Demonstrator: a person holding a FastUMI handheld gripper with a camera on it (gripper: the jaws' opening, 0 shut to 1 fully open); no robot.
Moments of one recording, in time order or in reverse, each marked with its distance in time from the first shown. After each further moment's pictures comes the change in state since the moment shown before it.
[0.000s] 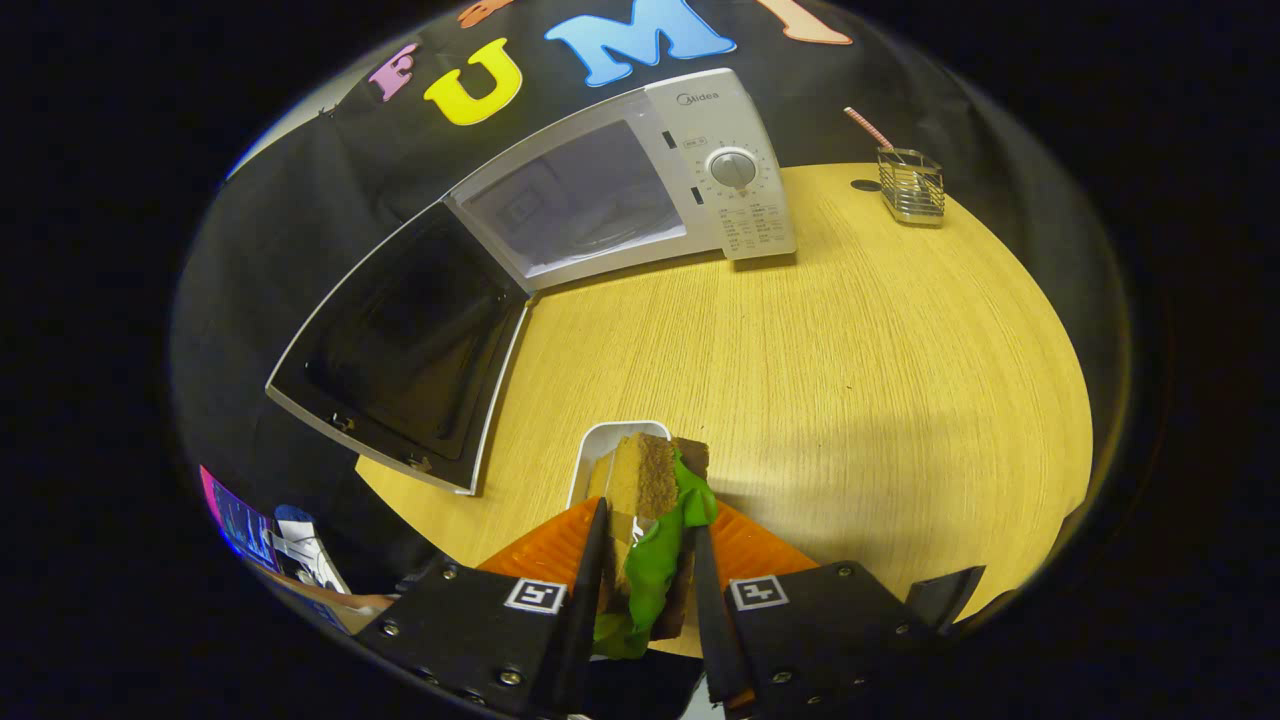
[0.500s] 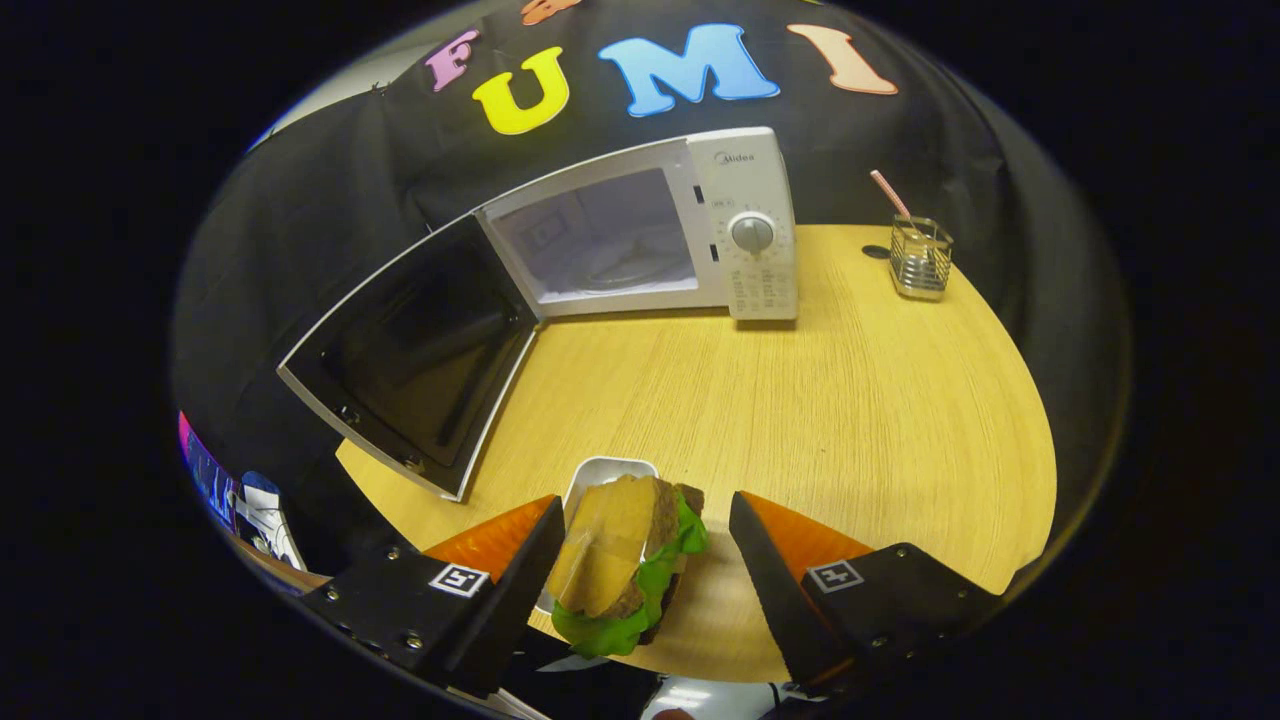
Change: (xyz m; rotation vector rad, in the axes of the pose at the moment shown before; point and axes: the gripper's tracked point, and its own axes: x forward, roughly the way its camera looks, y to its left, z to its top) arm -0.010 -0.012 0.015 -0.169 -0.091 -0.053
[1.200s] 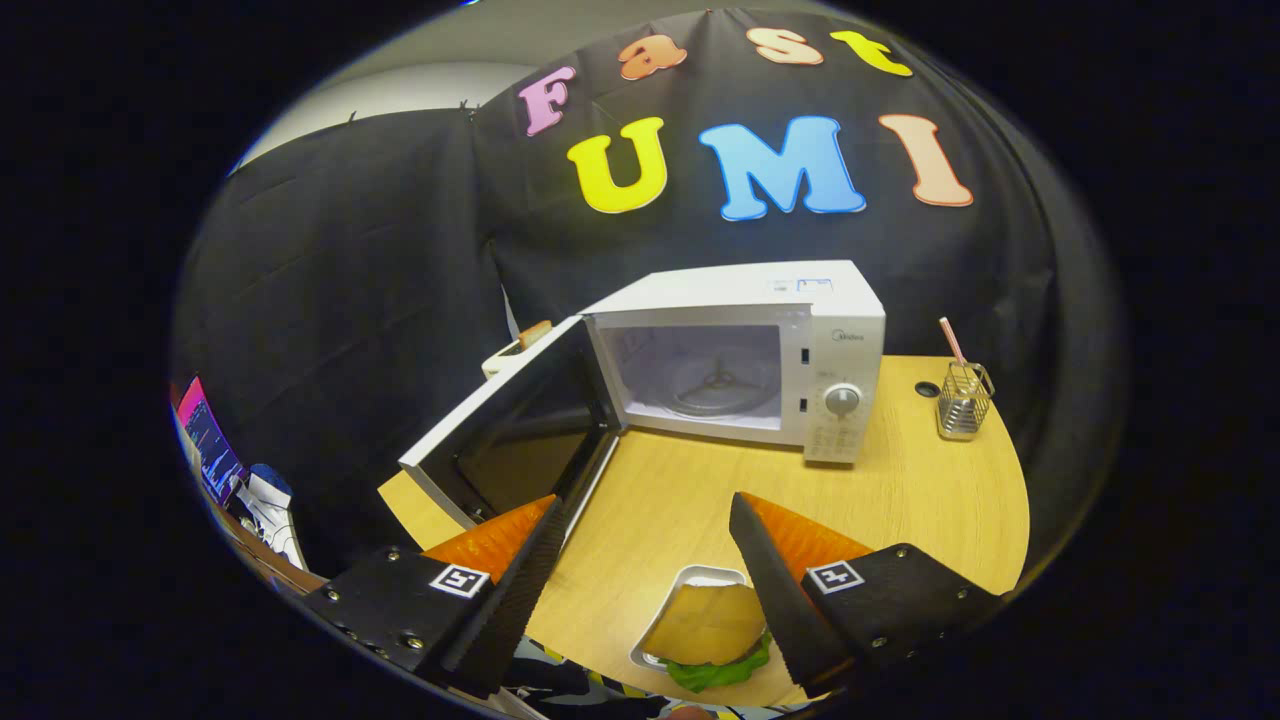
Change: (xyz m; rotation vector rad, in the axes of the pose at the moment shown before) arm -0.050 0.080 0.093 -0.159 -0.257 0.073
